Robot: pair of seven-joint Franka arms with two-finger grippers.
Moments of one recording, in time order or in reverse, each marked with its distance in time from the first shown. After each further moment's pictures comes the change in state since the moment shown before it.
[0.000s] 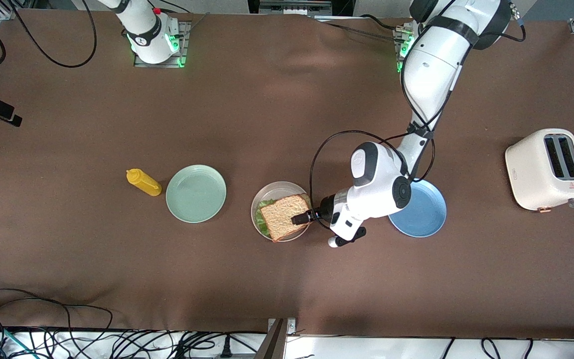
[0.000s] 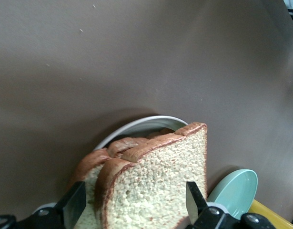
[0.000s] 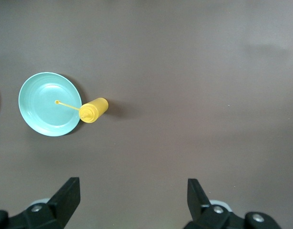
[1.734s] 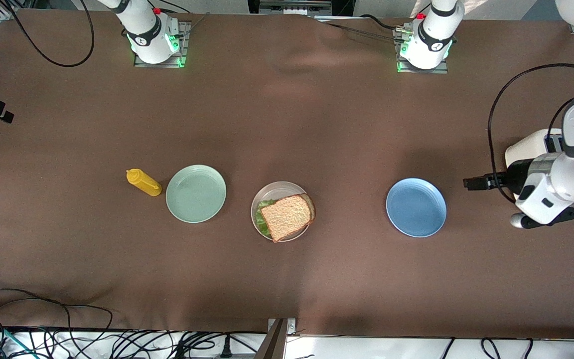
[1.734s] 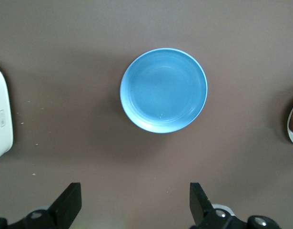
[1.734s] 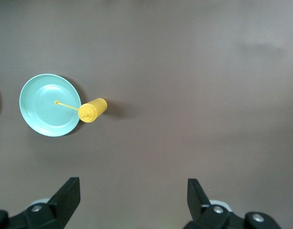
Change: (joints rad) left arm 0.482 -0.453 0.007 0.017 0.610 -0.925 0.166; right arm 0.001 -0.004 -0.008 0.021 0.002 -0.018 0.001
